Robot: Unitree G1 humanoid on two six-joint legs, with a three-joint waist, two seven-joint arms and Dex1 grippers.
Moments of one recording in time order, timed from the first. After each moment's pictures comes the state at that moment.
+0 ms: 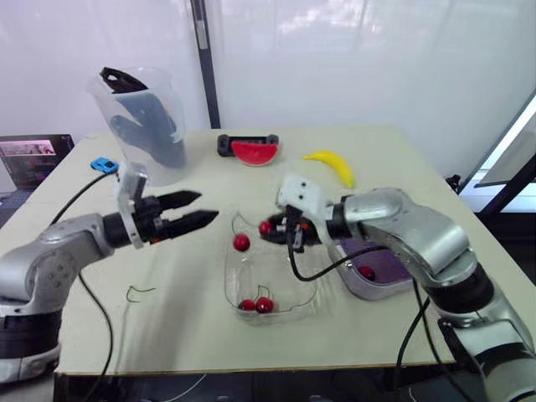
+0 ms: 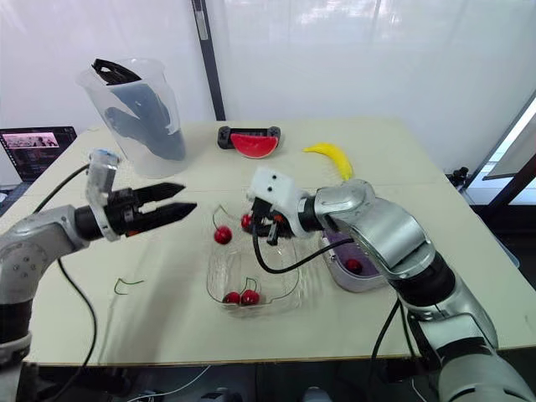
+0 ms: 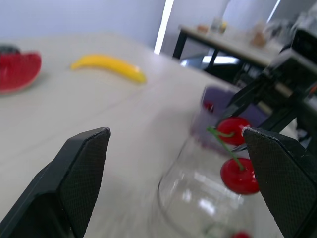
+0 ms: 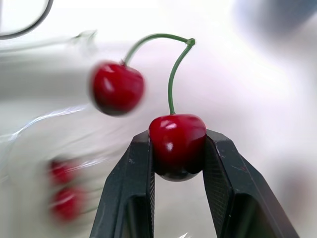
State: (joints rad) left arm -0.60 0.72 0.30 -0.15 -0.94 0.89 -0.82; right arm -0.90 -0.66 0.35 -0.40 0.22 0.77 0.72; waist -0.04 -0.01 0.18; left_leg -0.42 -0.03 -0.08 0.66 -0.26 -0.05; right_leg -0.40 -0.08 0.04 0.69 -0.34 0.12
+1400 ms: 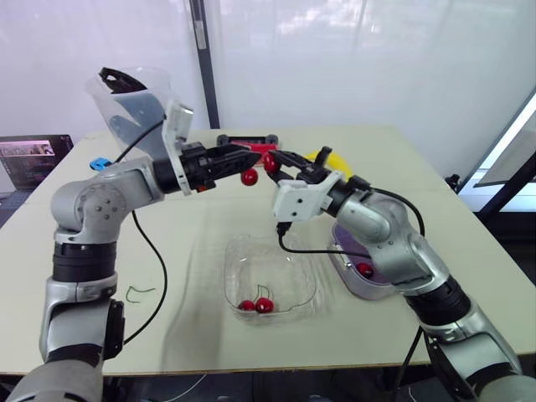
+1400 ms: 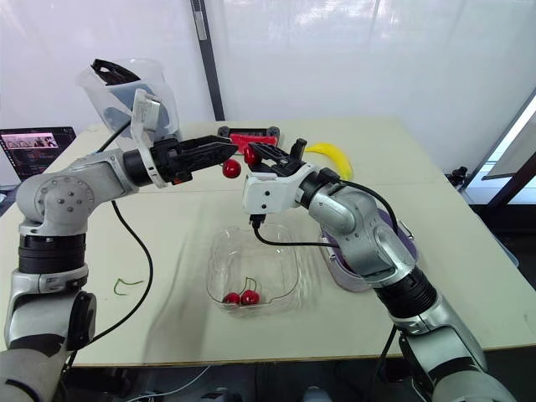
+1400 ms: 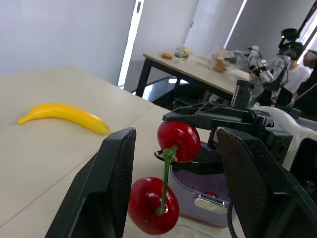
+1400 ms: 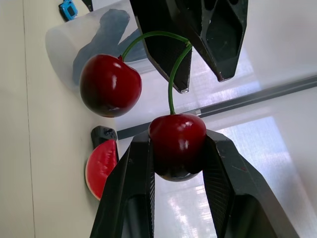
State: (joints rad) left arm -0.96 0.57 0.15 0.03 -0.88 0.98 -0.78; right arm -0.80 -0.55 0.34 -0.23 -0.49 0.03 0.47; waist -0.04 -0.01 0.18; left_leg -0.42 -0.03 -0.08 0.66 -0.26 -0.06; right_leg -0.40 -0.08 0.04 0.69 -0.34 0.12
